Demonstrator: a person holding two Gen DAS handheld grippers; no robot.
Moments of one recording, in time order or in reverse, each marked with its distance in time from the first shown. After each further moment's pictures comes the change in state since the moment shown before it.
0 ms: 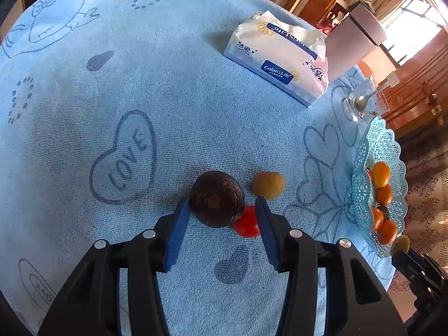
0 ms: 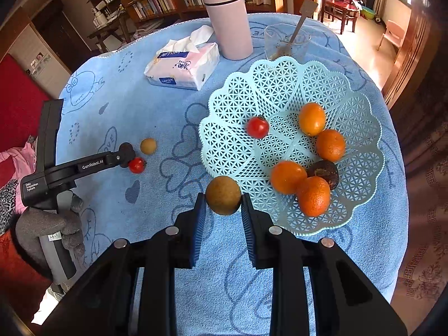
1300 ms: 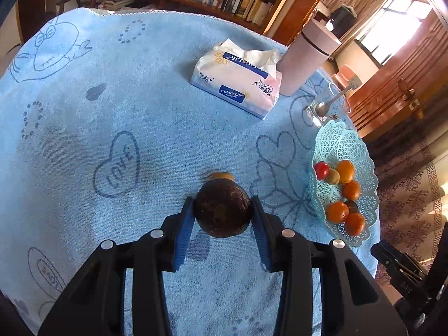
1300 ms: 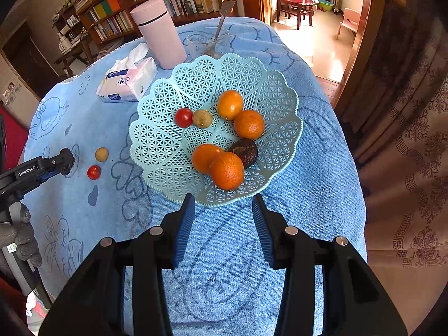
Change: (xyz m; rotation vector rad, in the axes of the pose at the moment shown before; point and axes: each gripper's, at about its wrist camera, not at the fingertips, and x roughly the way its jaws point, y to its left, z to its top) left arm -0.057 -0.039 -0.017 0.063 -0.082 -0.052; right arm -0.028 -0.061 -0.035 0.142 -0.057 -0.132
